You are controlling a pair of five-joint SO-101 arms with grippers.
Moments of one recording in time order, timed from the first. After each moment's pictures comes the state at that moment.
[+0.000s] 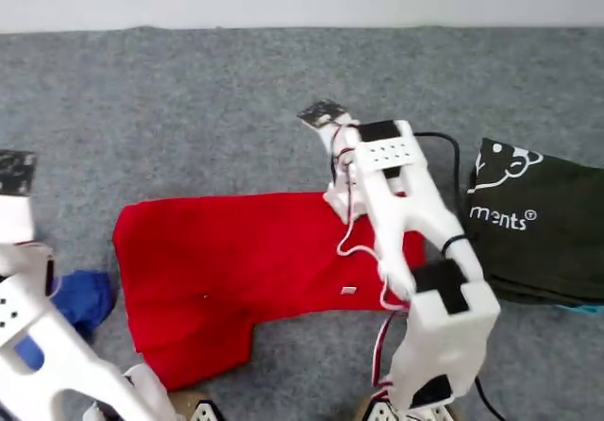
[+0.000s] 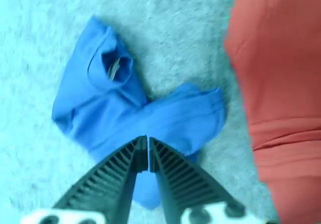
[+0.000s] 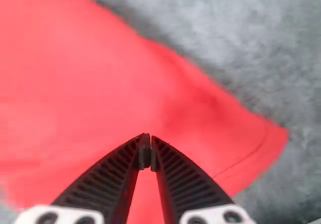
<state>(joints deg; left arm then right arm) -49.3 -38.5 31.3 88.0 -33.1 -17.5 16.7 -0.2 78.1 23.2</state>
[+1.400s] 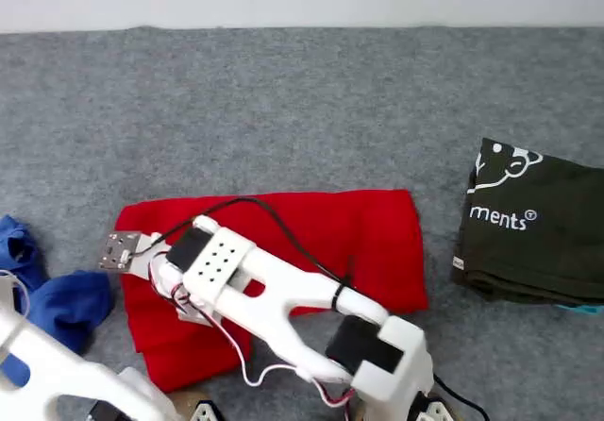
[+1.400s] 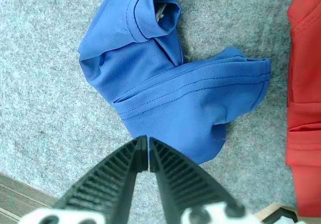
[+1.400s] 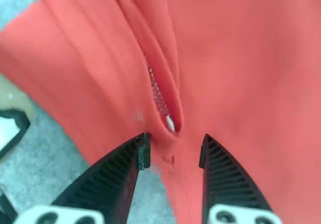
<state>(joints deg) -61.2 -38.5 31.3 88.5 -36.1 -62.3 18.5 -3.7 78.7 18.8</state>
